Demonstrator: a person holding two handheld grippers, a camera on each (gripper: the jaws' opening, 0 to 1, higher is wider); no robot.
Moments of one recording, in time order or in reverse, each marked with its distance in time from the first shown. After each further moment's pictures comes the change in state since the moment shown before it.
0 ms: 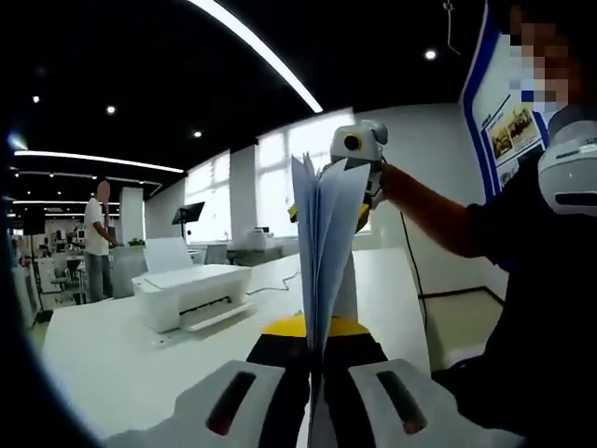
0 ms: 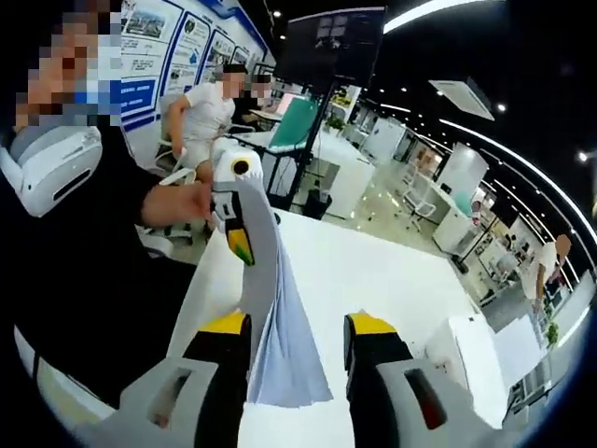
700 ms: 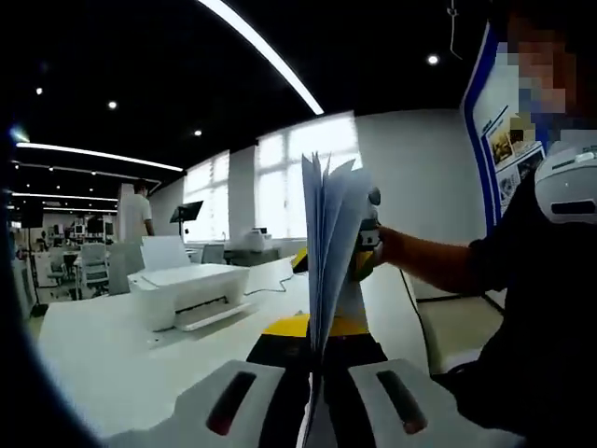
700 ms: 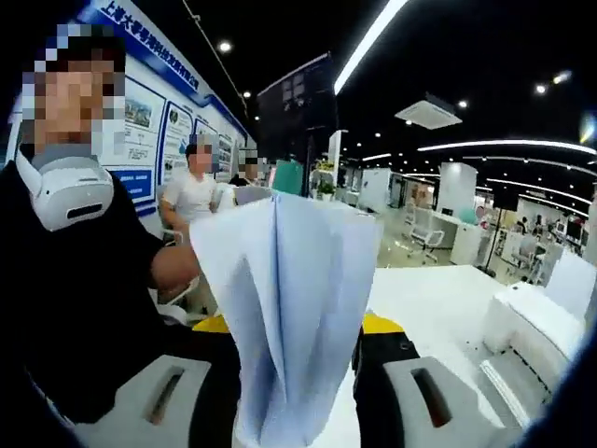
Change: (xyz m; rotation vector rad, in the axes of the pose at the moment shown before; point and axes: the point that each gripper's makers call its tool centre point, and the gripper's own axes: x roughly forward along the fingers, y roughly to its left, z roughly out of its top) left arm 0.004 0.004 -0.001 -0.026 -0.010 -0.012; right arm 0.032 0.021 -0.053 0.253 -0.398 0.073
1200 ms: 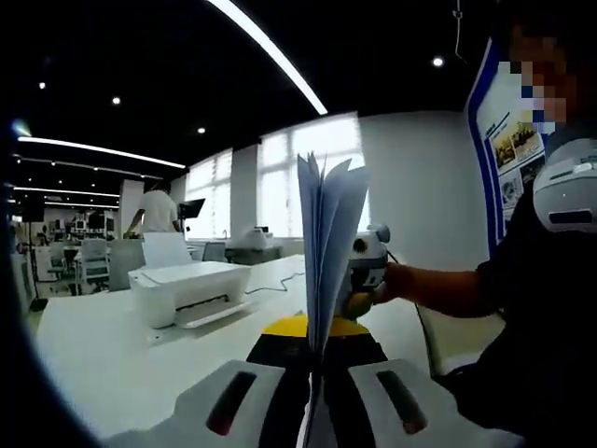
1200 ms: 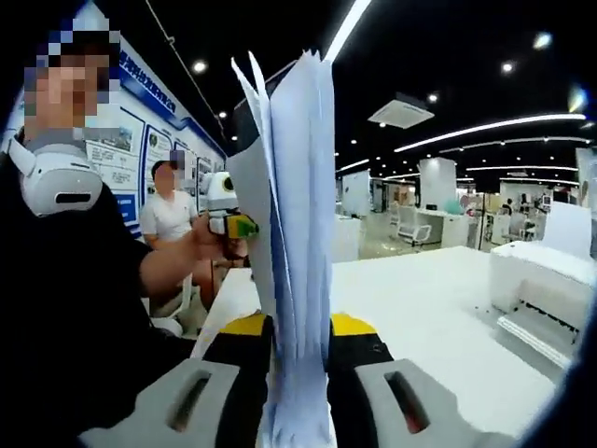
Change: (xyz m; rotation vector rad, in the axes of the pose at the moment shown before) left arm 0.001 0.006 0.000 -0.017 0.003 0.007; right arm 0.002 -0.003 -0.044 0.113 -0.103 -0.097
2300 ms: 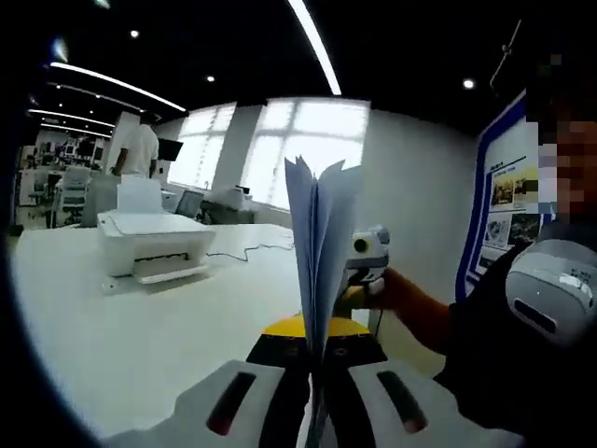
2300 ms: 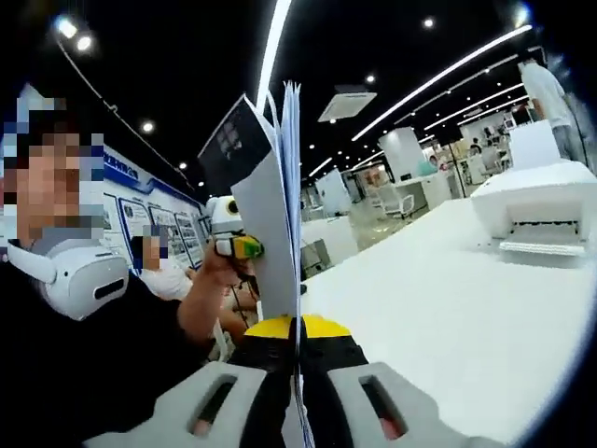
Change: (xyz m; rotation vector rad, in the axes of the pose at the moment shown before) left arm 0.021 -0.042 0.020 -0.322 0.143 -0.102; right arm -0.051 0.061 0.020 0.390 -0.052 -0.033
